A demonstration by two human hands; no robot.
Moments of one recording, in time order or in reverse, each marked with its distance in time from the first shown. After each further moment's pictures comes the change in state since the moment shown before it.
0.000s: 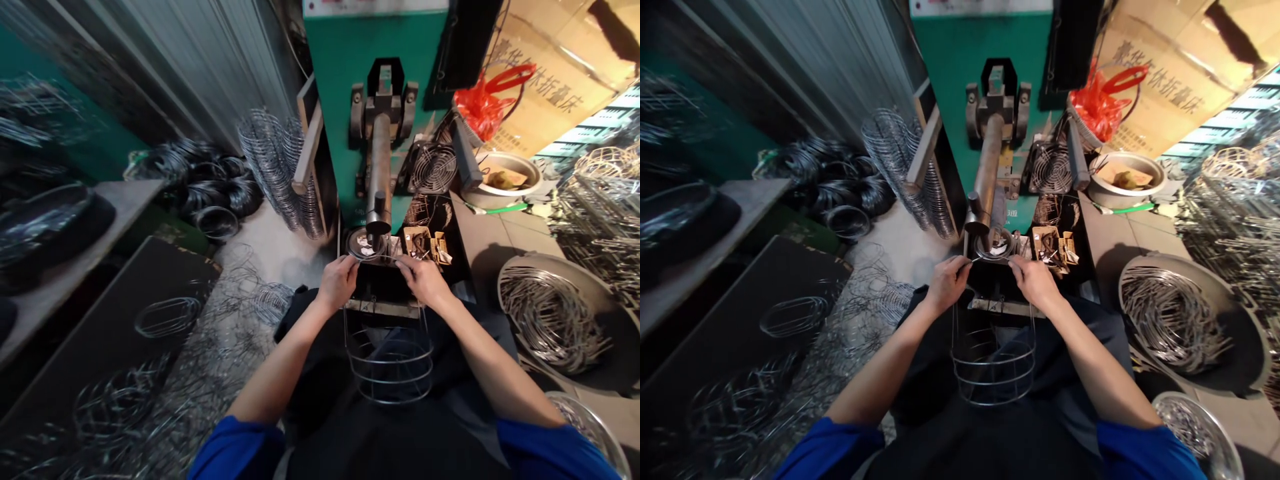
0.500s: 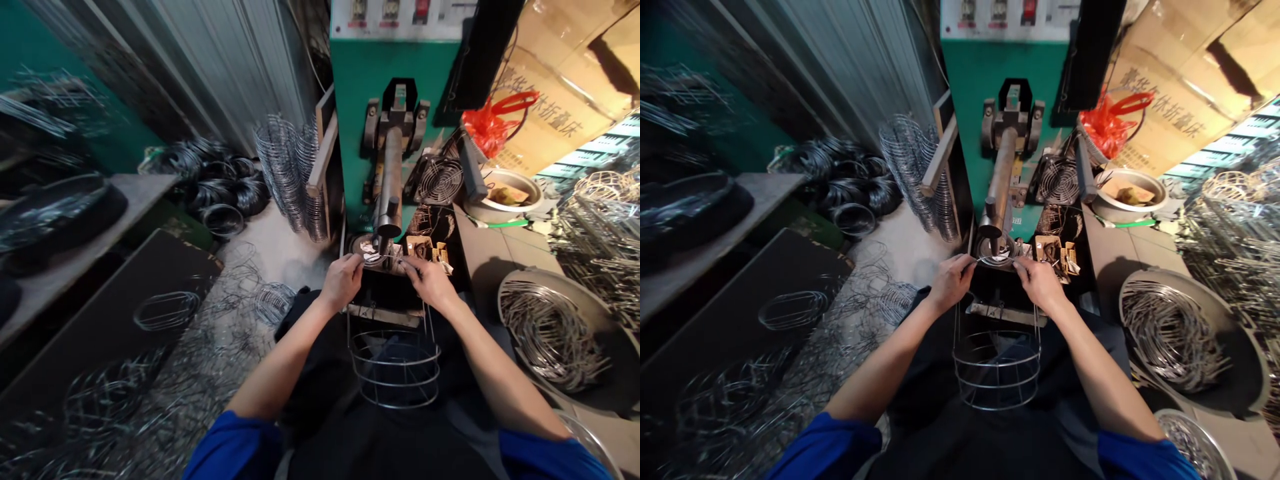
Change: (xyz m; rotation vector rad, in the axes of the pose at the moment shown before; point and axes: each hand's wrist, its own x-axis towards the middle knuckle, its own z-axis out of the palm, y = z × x) left_hand 0.005 0.010 -0.015 0.010 0.034 0.022; right_hand 0.009 -0.013 -0.016 0.018 0.009 -0.020
